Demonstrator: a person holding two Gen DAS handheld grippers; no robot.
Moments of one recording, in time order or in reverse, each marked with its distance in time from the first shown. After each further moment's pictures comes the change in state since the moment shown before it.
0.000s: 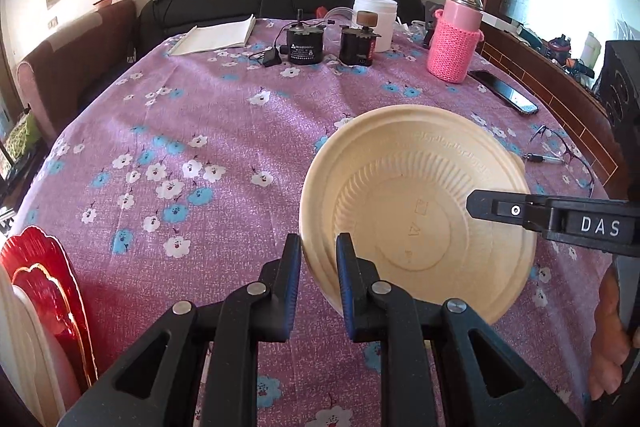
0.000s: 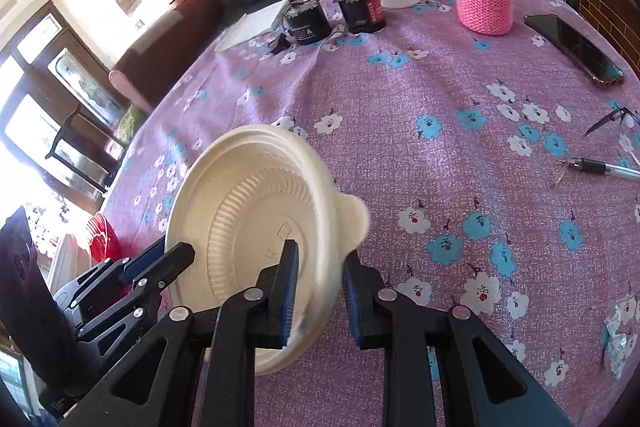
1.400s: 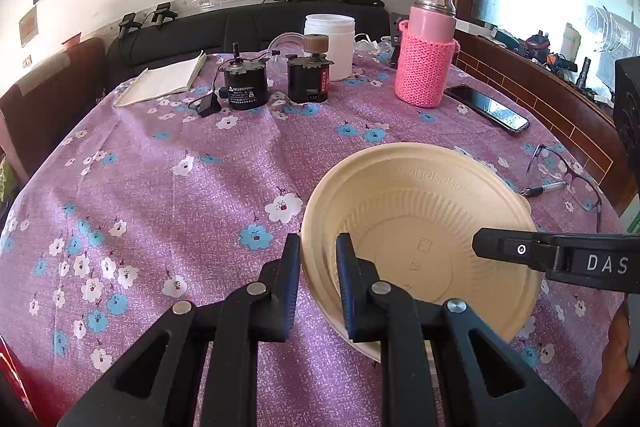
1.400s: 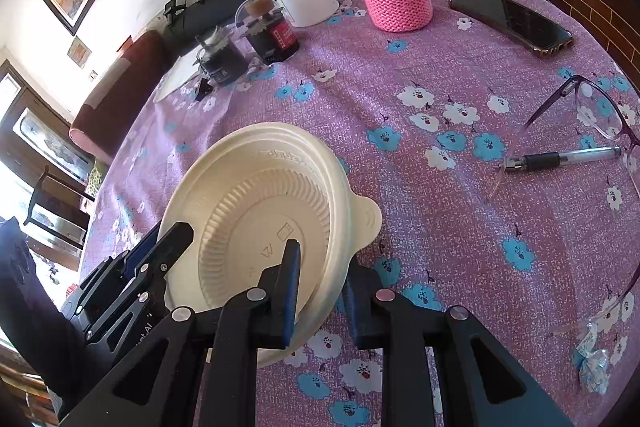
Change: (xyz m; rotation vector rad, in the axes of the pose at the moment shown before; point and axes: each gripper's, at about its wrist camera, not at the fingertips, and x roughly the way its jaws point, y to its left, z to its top) left arm 0.054 -0.047 0.050 0.096 -0.093 -0.053; right arm -0.005 -0.056 0.020 0.184 -0.063 -0.094
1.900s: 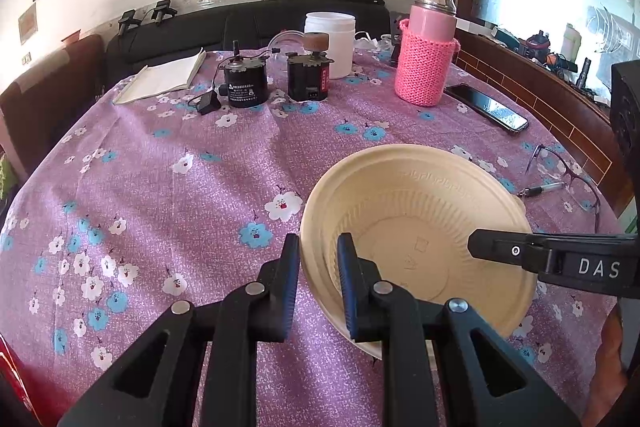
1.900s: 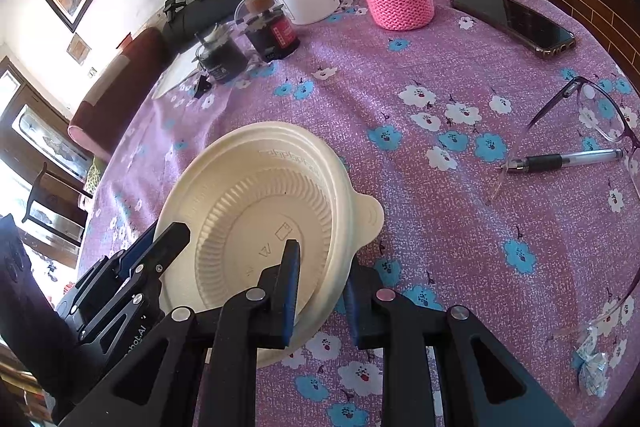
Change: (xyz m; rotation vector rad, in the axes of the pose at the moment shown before) left arm -0.001 -0.001 0.000 -0.004 0.011 -0.001; right arm 0.004 0.000 0.001 -0.008 0.008 -0.004
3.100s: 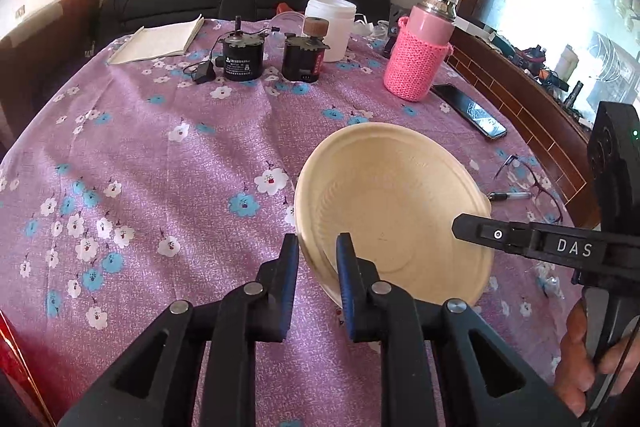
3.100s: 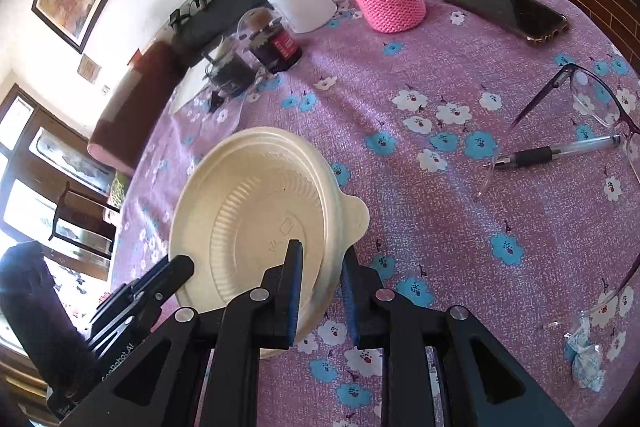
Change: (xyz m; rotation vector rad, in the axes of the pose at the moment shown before) left arm -0.018 0.008 0.006 -0.115 0.110 -0.098; right arm -0.016 -0.014 0.008 0.065 0.022 0.086
